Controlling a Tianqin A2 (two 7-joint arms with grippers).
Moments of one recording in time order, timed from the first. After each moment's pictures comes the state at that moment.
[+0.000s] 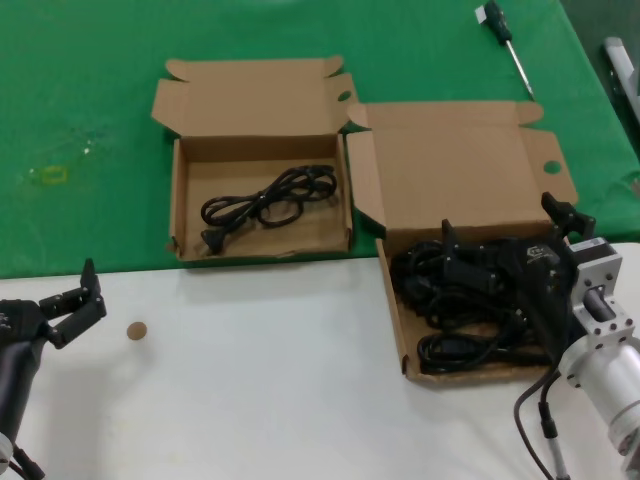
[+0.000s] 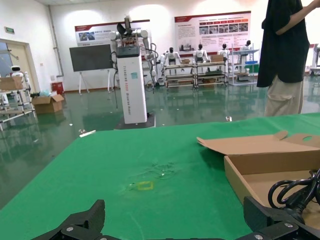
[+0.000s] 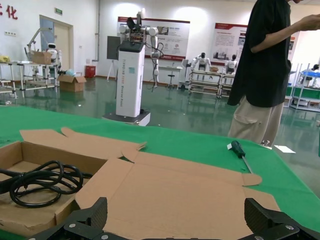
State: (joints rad) left arm 0.00 -0.30 1.60 -1.60 -1.80 0.00 0.00; right arm 0.03 0.30 -1.62 1.58 1.79 -0.03 -0.03
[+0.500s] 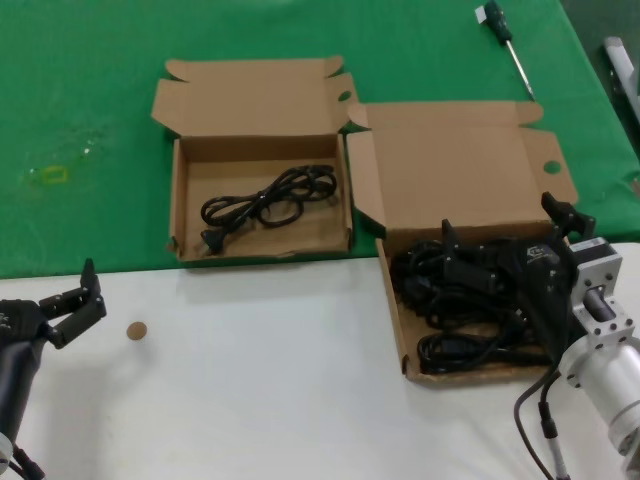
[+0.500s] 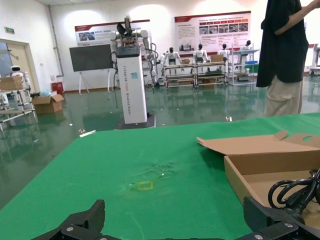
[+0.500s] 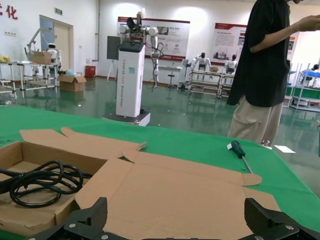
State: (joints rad) left arm 0.00 -0.30 1.60 -1.60 -1.80 0.00 0.00; right arm 0.03 0.30 -1.62 1.58 1.79 -0.03 -0.03
